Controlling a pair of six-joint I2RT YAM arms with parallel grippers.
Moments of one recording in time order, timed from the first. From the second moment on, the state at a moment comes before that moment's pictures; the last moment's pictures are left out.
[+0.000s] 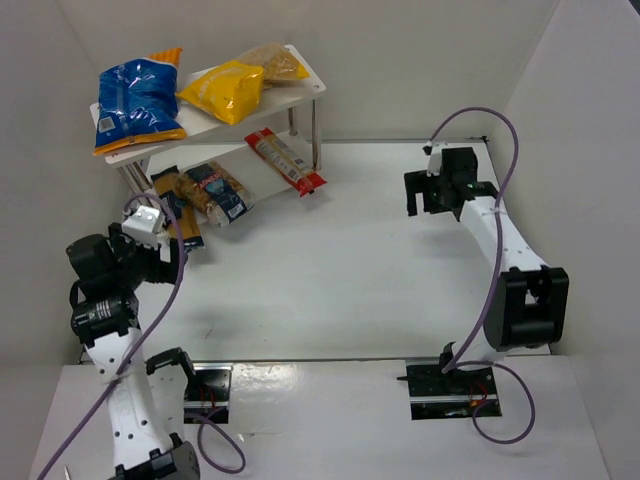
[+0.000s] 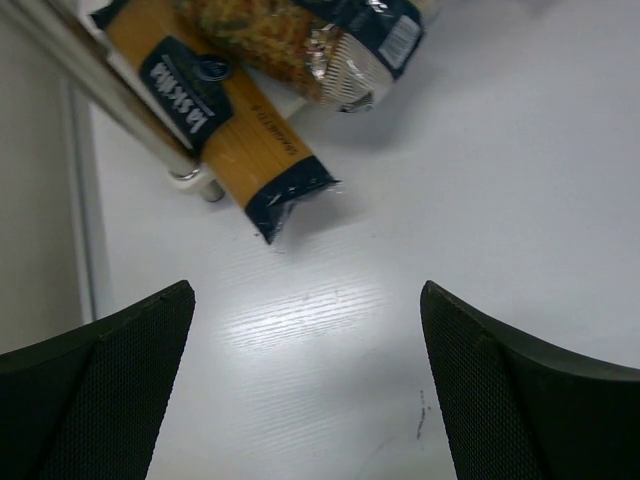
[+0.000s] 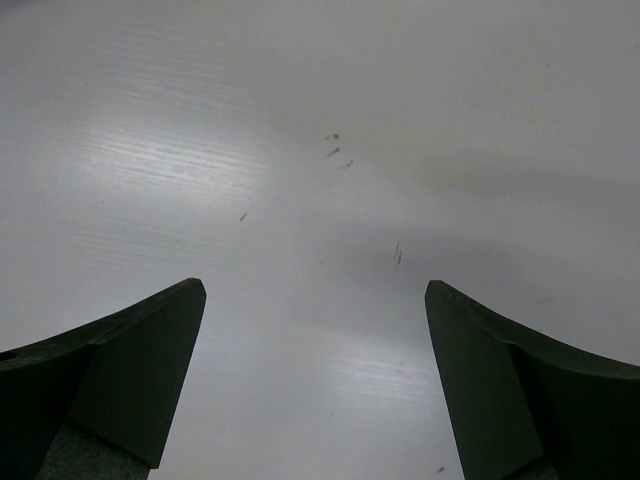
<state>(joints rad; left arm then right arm) 0.47 0.63 0.86 -0.73 0.52 0.39 0.07 1.54 1.24 -0.48 -0.05 -0.11</state>
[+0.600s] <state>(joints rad) 0.23 0.93 0.90 -0.74 0.47 0.36 -0.19 1.11 0.97 -0.53 -0.08 -0.04</state>
